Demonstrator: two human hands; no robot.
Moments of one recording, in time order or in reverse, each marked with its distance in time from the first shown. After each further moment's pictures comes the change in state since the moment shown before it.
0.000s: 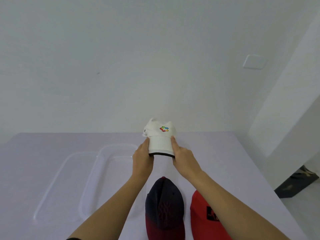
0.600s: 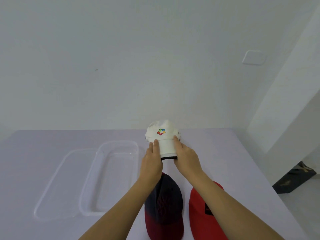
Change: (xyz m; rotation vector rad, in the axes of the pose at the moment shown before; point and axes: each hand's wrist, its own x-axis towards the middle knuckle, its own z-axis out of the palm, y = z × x) left_hand -0.030 0.024 0.004 0.231 -0.348 -0.015; right_hand -0.014 0.006 0.008 0.035 0.147 0.026
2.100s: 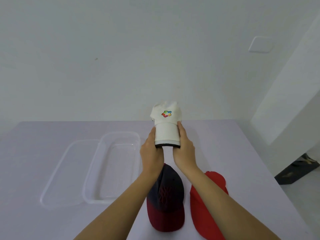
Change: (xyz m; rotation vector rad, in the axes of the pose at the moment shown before) left_hand -0.010 0.013 -0.014 -0.552 0.348 -0.077; right_hand -0.010 -0.030 -0.006 0.567 0.158 0.233
